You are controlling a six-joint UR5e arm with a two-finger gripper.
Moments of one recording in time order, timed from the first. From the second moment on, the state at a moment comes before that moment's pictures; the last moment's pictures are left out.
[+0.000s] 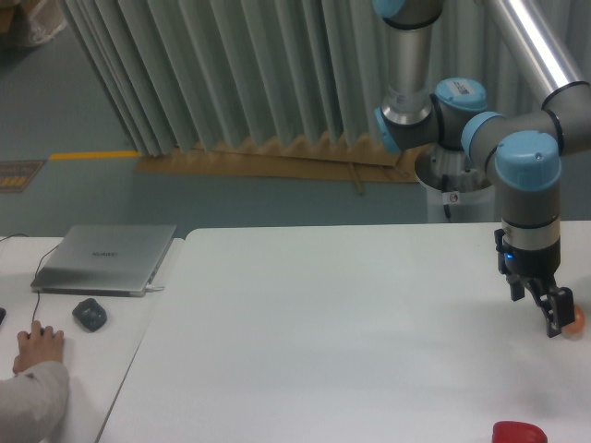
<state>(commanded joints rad) 2.45 -1.87 -1.61 -1.07 1.61 1.37</state>
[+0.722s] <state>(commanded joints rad) 2.48 -1.87 -1.61 -1.08 1.65 1.53</state>
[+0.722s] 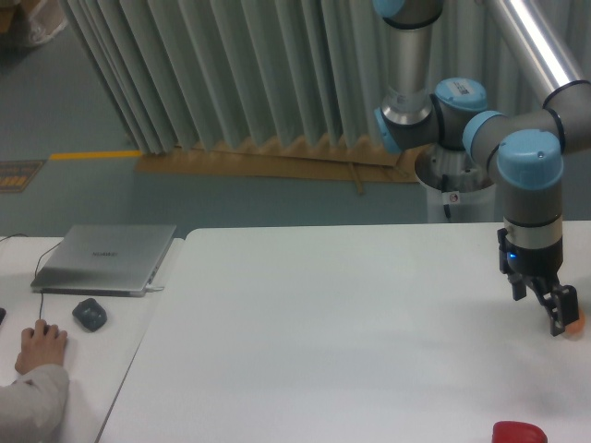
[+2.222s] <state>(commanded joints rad) 2.84 -1.86 -1.64 -1.08 1.44 2.17</state>
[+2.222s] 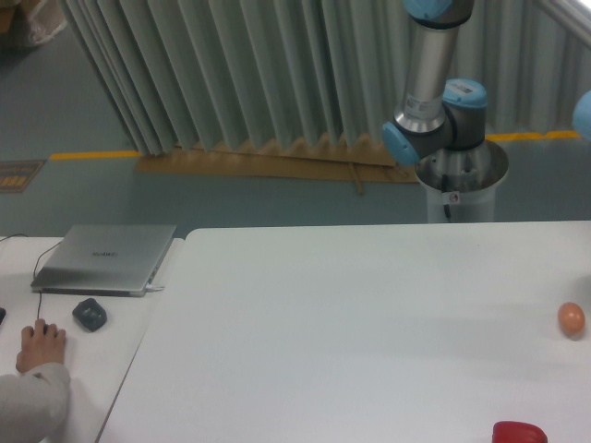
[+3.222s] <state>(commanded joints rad) 3.02 -1.90 -1.61 -1.17 1.39 2.83</state>
